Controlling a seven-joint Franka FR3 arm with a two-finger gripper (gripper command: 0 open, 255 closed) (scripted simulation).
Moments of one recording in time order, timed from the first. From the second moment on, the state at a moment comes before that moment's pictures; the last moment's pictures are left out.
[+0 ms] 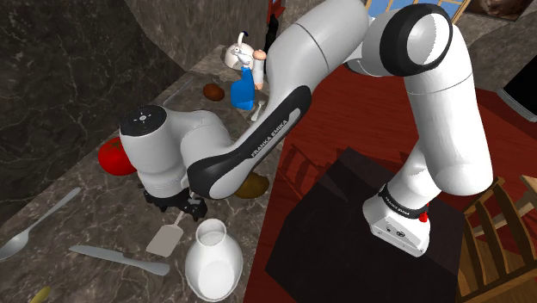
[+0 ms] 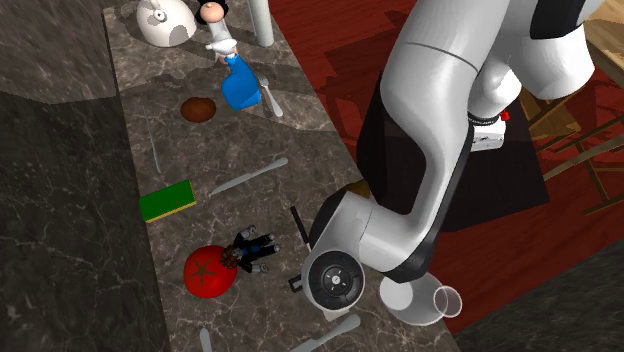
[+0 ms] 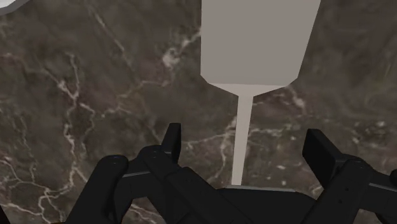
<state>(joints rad) 0.30 0.74 0.64 -1.68 -0.60 2.21 2.28</state>
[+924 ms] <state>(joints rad) 0.30 0.73 0.65 -1.68 -0.59 2.20 2.28</state>
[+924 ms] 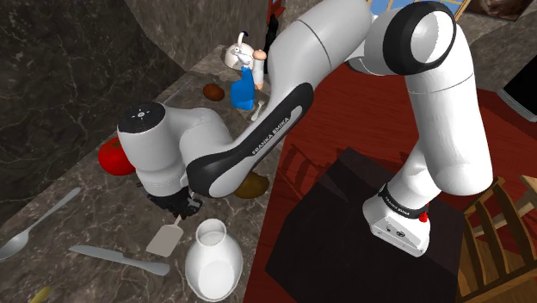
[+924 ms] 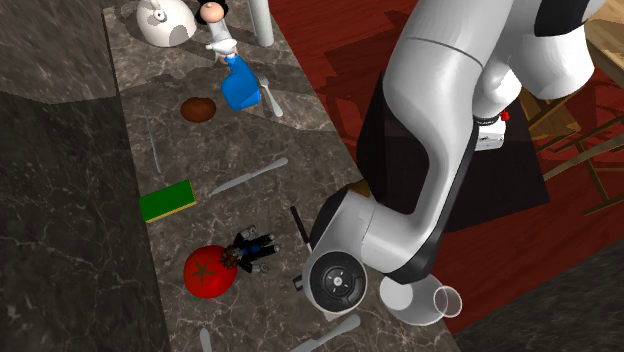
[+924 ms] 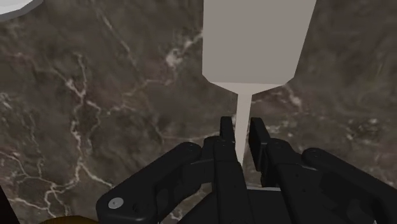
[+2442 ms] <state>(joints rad) 0.24 0.57 0.74 -1.62 -0.47 2.00 2.20</state>
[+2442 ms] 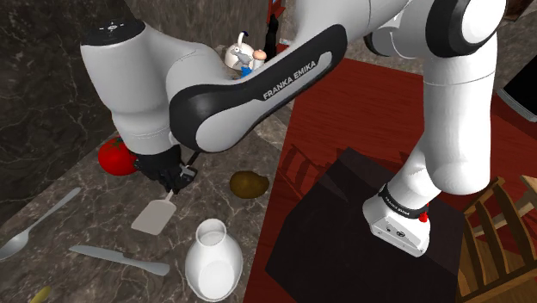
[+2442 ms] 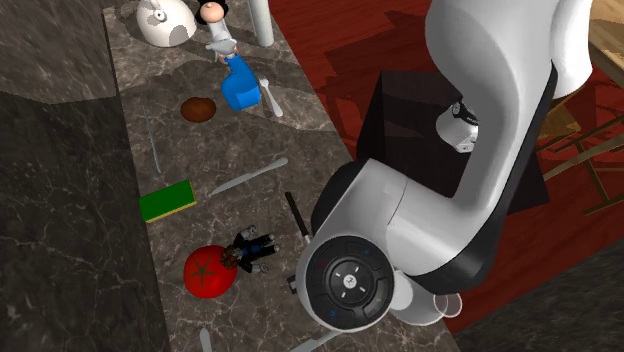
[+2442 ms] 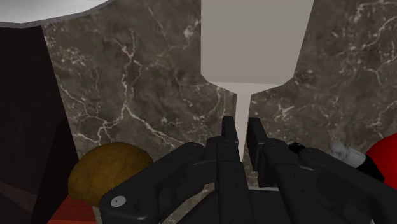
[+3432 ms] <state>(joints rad) 0.24 0.50 0.77 -1.51 -0.41 1.84 2.15</state>
